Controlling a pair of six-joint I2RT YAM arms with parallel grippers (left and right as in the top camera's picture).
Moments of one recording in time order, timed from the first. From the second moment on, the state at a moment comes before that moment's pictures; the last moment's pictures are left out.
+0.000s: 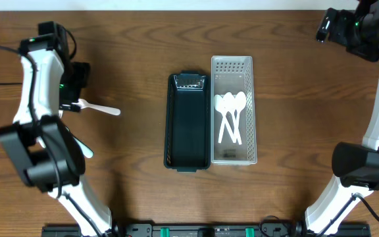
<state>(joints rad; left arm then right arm) 0.23 2.05 1.72 -1.19 -0.04 -1.23 -0.13 2.00 2.43 -1.56 -0.08 0.27</state>
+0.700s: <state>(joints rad) 0.23 2.25 1.72 -1.09 0.07 -1.18 -0.13 2.00 2.43 -1.58 -0.09 0.27</state>
